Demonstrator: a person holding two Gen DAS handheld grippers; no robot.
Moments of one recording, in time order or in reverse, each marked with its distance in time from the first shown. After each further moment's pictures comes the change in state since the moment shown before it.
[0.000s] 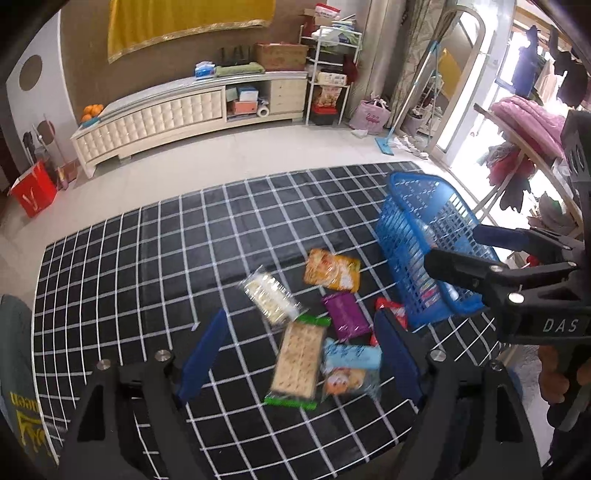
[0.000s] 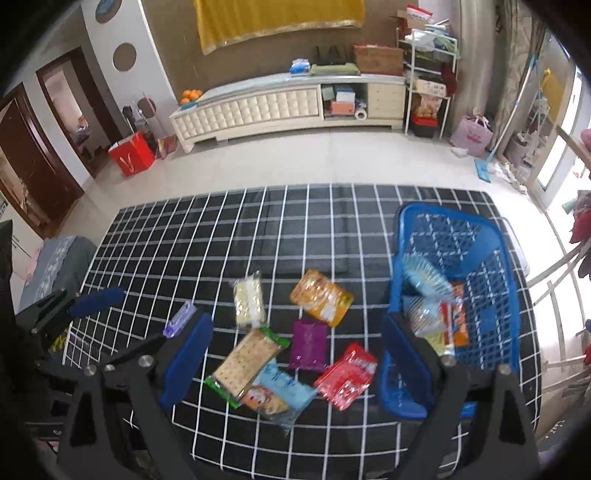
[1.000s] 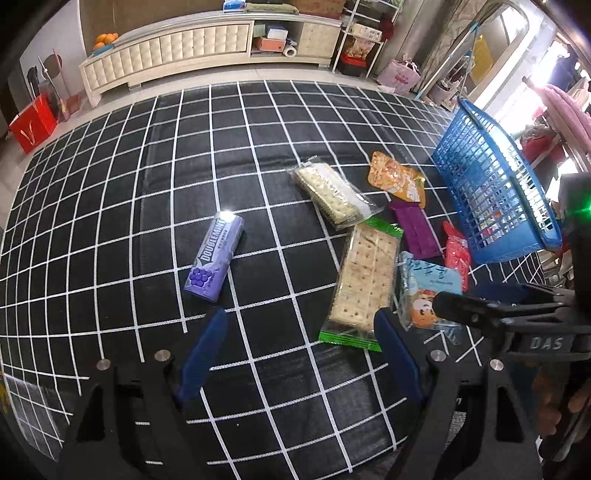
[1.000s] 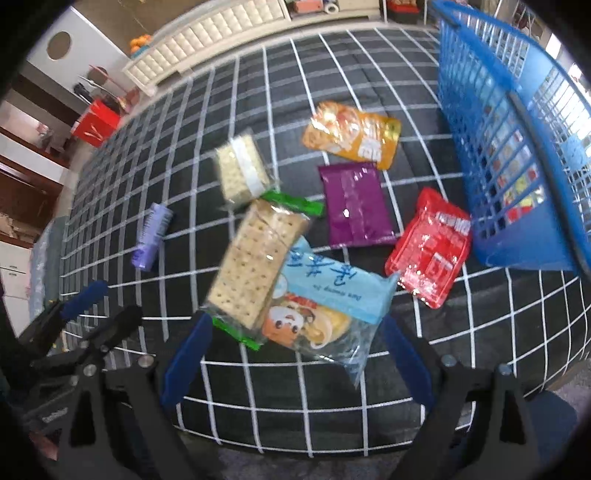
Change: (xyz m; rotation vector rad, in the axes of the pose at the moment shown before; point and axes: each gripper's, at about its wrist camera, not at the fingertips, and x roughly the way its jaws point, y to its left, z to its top) left arm 0.085 0.081 -0.092 -0.121 0.188 -0.024; right arm 0.130 0.022 -0.095 0.229 0.357 0.018
